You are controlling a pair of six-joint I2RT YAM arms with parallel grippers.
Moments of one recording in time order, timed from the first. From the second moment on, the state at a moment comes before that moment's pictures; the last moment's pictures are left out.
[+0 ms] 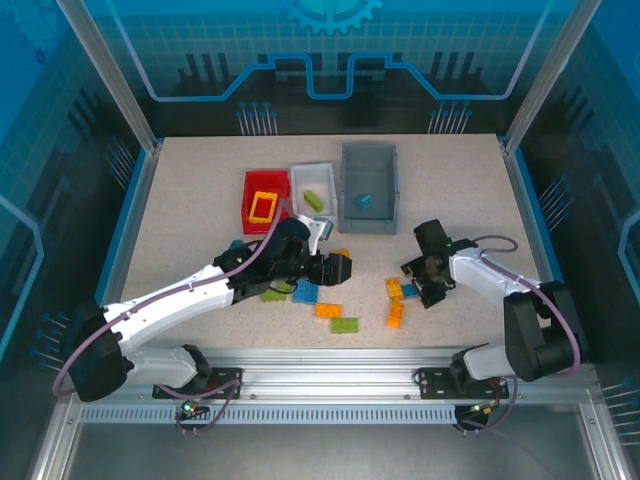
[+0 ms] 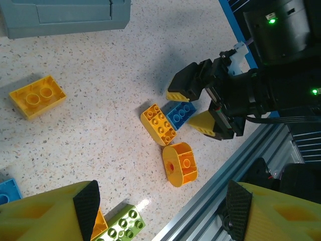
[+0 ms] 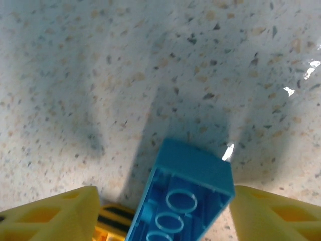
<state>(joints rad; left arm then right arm) -0.83 1.27 0.93 -0.30 0.18 -0.67 0.26 1.40 0.71 -0.69 -0.07 1.40</state>
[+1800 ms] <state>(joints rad) -0.75 1.21 0.99 -0.62 -0.11 -0.78 0.55 1.94 1.83 -0.96 0.35 0.73</state>
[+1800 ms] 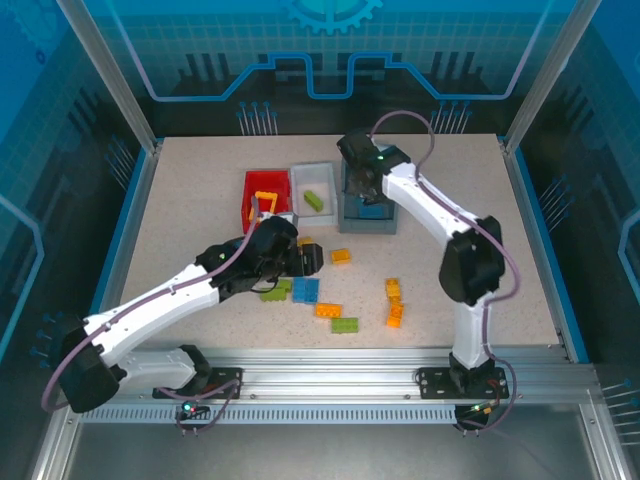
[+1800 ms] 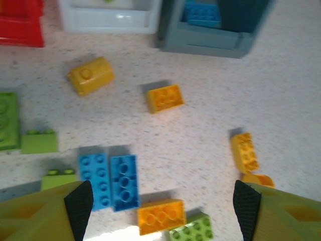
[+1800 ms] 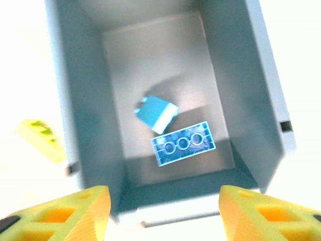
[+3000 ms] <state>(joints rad) -0.54 2.01 1.42 -0.74 -0.12 -0.87 0.79 1.05 0.83 -0.40 -0.01 0.39</state>
